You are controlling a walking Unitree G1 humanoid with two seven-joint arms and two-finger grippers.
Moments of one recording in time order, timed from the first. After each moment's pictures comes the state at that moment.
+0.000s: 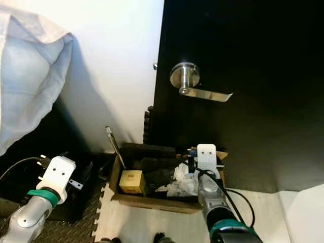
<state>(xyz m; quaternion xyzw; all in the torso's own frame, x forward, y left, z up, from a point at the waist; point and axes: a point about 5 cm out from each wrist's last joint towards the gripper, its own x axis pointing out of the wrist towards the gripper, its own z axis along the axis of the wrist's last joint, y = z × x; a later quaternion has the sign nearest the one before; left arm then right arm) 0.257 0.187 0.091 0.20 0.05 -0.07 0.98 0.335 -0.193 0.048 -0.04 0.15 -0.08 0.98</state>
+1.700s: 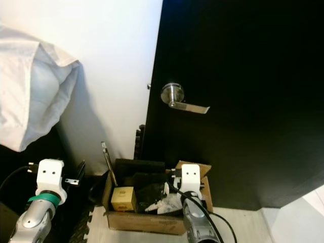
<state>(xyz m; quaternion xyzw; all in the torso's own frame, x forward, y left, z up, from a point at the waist) 0.264 0.196 0.077 0.07 0.04 0.01 1.00 0.297 -0.151 0.021 0.00 0.15 -0.01 0.99</state>
